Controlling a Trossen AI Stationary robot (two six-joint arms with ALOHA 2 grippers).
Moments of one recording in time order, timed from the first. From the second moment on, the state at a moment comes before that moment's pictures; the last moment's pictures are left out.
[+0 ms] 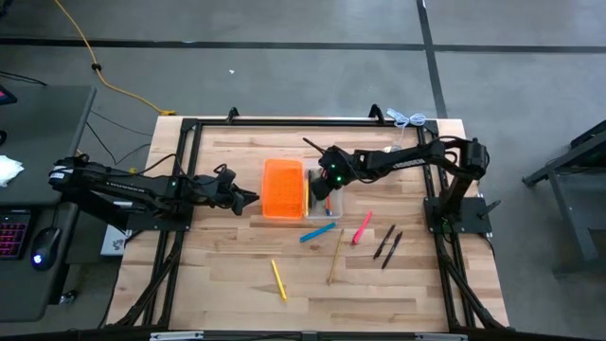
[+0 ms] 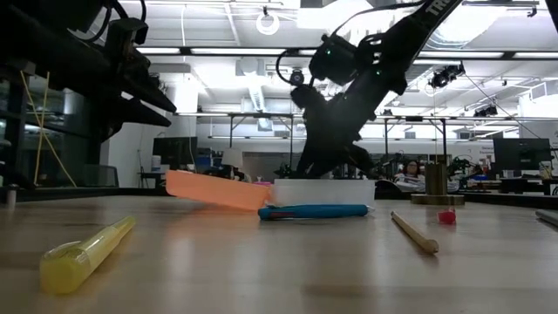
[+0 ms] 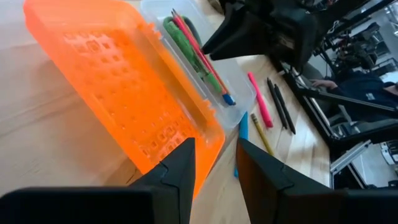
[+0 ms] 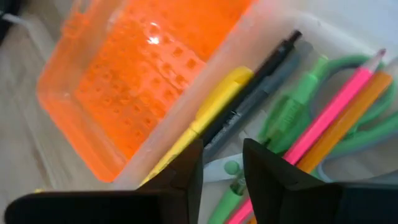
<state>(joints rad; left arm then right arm) -0.06 0.76 0.28 0.05 -0.24 -0.95 -0.25 1.76 0.99 -0.08 -0.14 0.69</state>
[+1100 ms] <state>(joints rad) -0.06 0.76 0.28 0.08 -0.19 -0.96 -0.13 1.42 0.99 -0.53 -0.17 0.49</state>
